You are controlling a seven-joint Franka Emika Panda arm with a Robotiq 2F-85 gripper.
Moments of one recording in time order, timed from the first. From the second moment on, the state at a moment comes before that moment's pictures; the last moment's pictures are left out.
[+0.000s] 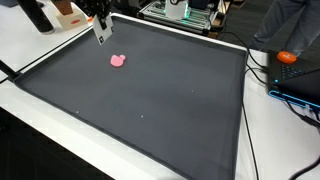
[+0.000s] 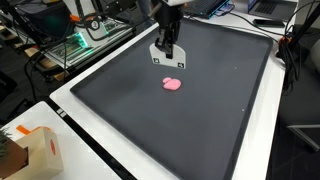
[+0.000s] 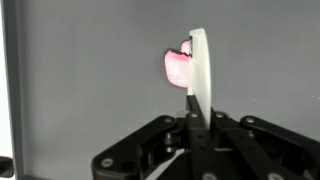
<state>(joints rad) -0.14 0.19 -0.01 -2.05 0.07 2.24 -0.42</state>
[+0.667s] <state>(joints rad) -0.14 0.24 -0.02 -2.18 0.07 2.38 -0.46</state>
